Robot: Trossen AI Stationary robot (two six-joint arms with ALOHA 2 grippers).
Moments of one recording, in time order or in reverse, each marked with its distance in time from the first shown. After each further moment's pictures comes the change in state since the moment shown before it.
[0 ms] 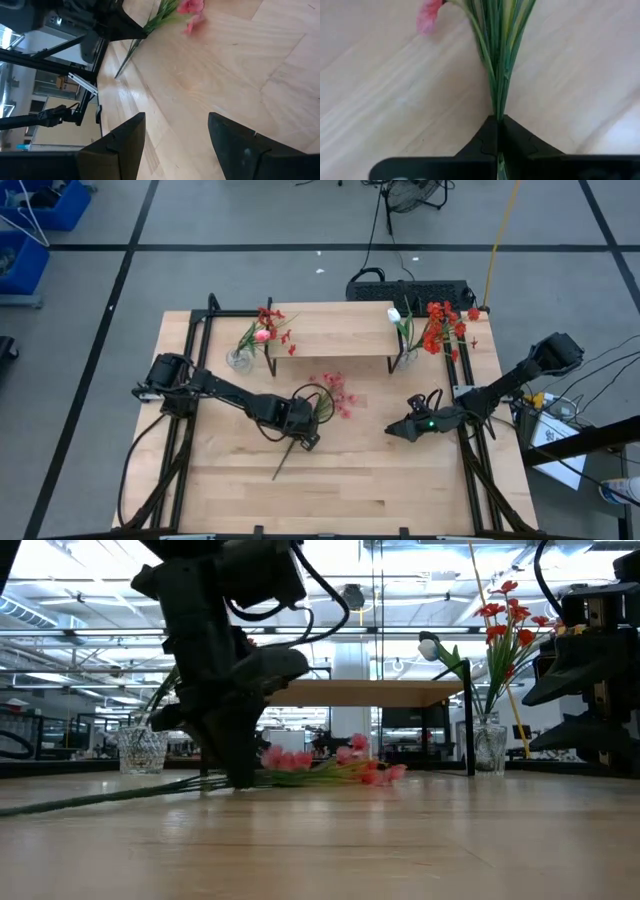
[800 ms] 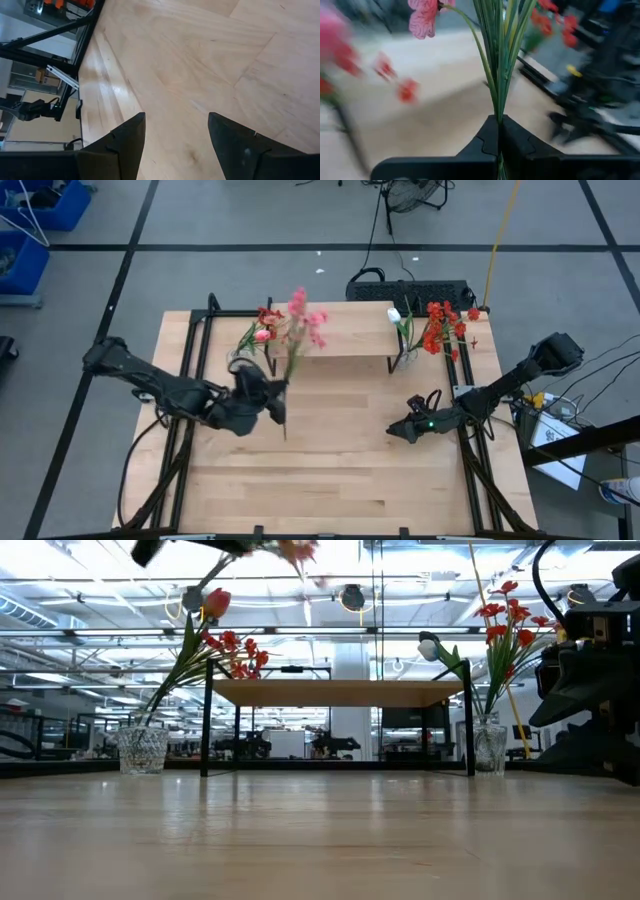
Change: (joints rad) left arm -0.205 -0.576 0.003 -0.060 -0.862 0.084; right arm 0.000 0.000 0.000 -0.080 0.000 -0.025
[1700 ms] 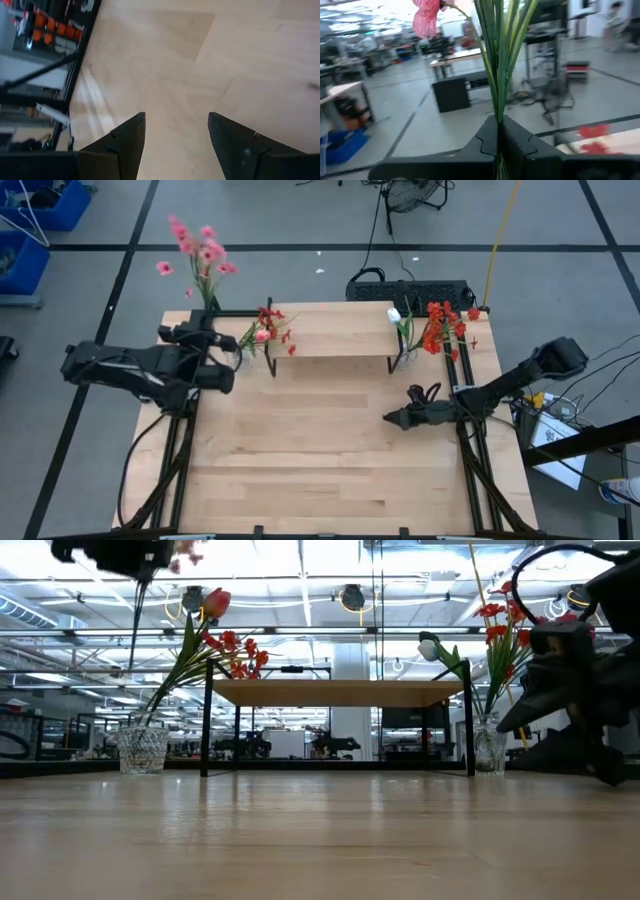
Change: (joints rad) left arm 0.333 -0.268 -0.111 -0.870 -0.535 -0.332; right arm -0.157 -0.001 0.000 -0.017 0.008 0.041
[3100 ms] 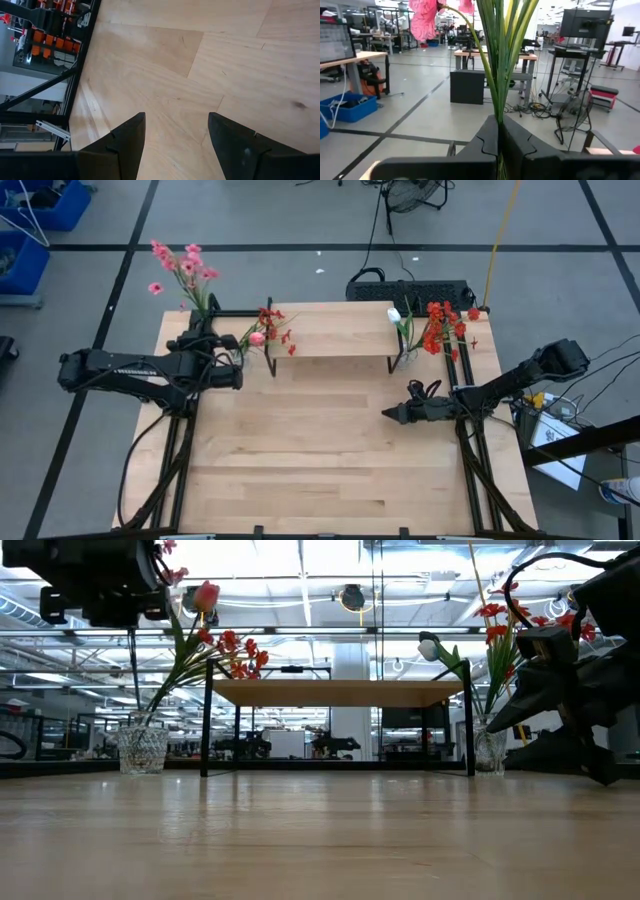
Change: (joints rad) left arm 0.154 -0.021 -0.298 0.236 -0.027 -0.231; right arm -0.055 0.000 0.000 -0.002 -0.011 0.015
